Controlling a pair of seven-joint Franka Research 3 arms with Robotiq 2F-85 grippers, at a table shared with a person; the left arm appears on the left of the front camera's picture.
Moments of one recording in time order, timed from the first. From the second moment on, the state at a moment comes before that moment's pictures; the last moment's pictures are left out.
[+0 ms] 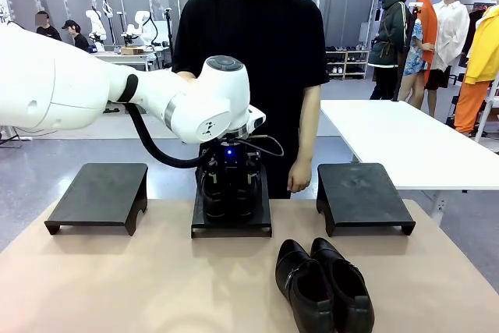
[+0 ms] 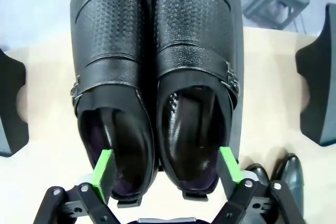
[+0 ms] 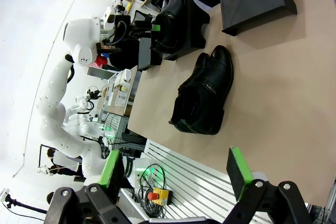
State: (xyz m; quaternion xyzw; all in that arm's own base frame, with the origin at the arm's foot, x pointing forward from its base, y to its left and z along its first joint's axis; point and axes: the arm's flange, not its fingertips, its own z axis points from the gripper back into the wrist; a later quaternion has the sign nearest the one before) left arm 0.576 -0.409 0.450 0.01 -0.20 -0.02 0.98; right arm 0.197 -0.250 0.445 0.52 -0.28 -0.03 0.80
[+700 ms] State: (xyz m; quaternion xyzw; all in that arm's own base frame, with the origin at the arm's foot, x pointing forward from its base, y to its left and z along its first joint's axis) left arm 0.576 -0.409 0.450 0.00 -0.19 -0.02 0.98; right arm 0.197 -0.250 0.445 0.52 -0.28 -0.03 0.80
